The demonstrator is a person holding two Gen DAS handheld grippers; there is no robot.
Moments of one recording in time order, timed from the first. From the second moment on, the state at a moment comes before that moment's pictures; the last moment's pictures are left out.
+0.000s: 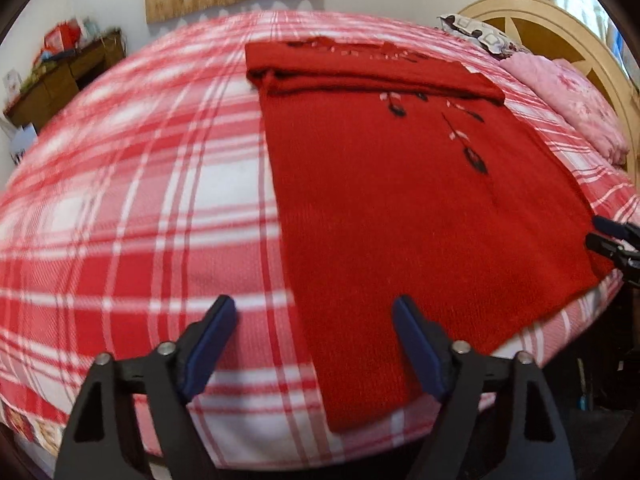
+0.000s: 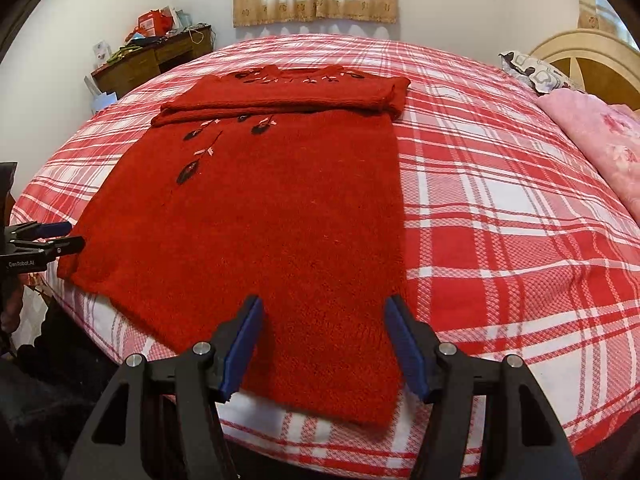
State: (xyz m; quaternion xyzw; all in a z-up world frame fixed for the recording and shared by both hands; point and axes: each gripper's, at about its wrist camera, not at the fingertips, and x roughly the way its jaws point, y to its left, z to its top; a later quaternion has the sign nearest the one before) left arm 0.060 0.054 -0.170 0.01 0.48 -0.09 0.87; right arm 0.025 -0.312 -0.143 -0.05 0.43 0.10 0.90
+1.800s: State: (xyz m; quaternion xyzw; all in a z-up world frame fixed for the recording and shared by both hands) left arm 0.065 0.070 -0.112 -0.04 0.40 -0.15 0.90; right arm 0.014 -0.363 -0.062 0.11 0.29 0.12 0.94
